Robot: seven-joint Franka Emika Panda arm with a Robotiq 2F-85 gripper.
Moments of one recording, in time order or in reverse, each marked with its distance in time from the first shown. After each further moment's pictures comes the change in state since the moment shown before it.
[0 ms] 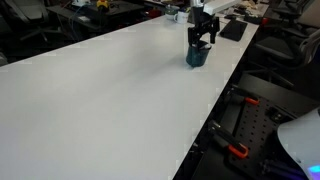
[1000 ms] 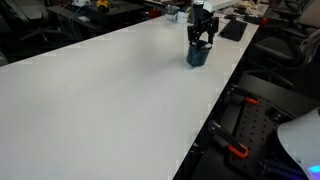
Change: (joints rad) arm -0.018 0.002 0.000 0.019 0.071 0.000 -0.043
